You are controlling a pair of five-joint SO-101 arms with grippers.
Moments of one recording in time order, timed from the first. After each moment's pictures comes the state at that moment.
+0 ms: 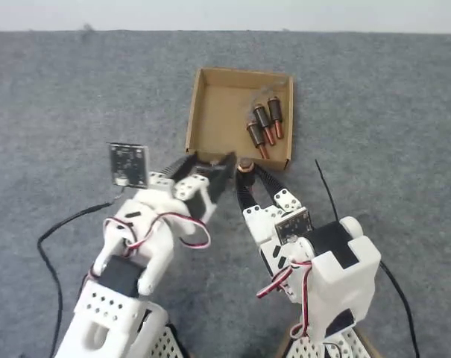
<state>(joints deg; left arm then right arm) 14.9 -72.7 74.9 31.5 26.1 -29.5 18.3 86.7 -98.7 5.1</state>
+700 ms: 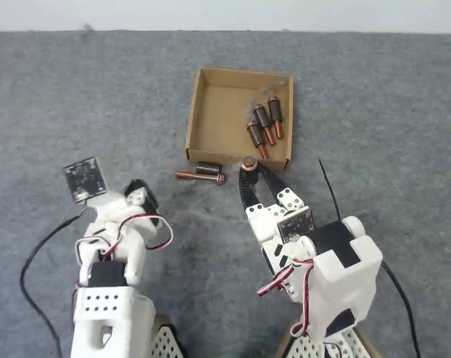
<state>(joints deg) -8.4 -73.4 91.6 31.5 24.7 -28.3 18.3 86.7 -98.7 5.2</state>
